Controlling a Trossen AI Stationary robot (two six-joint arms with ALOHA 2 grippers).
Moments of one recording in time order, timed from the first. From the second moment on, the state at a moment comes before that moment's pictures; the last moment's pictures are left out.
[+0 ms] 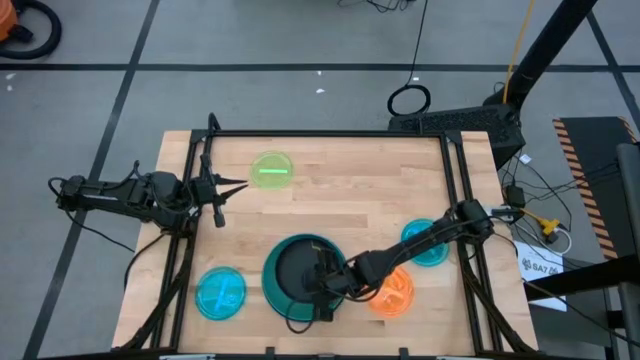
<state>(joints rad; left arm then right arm) -0.12 0.45 0.53 -0.20 -0.39 0.38 0.42 2.05 1.61 -0.49 0.20 0.48</state>
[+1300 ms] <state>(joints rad) -0.12 0.45 0.53 -0.20 -0.40 0.17 0.06 1.54 1.22 -0.69 0.10 -0.11</state>
